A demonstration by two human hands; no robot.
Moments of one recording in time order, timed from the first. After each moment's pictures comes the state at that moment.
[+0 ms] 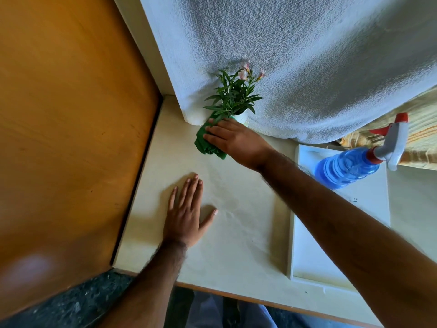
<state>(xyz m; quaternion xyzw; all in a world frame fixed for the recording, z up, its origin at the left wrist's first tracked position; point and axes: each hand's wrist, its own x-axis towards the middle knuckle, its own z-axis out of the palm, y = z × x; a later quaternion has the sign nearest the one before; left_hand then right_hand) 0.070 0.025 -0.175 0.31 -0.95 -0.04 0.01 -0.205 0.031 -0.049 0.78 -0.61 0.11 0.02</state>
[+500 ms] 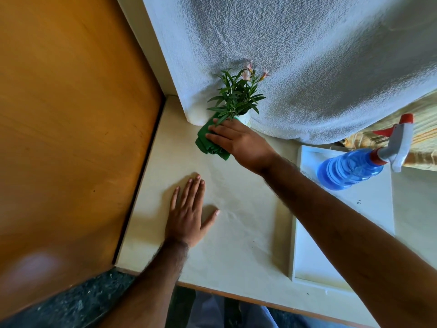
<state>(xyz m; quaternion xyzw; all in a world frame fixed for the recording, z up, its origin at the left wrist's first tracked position) 0.070 0.025 -0.173 0.31 -0.95 -0.04 0.01 -0.204 0.036 -0.052 0.76 -0.62 0.18 0.00</state>
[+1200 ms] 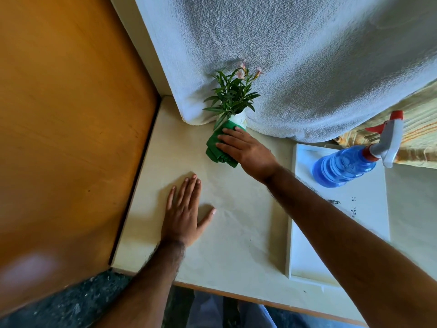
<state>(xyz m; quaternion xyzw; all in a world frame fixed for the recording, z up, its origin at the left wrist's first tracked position) 0.069 0.025 -0.171 0.31 -0.95 -0.05 0.00 -0.209 0.071 -0.079 0.73 -0.66 0.18 0.00</state>
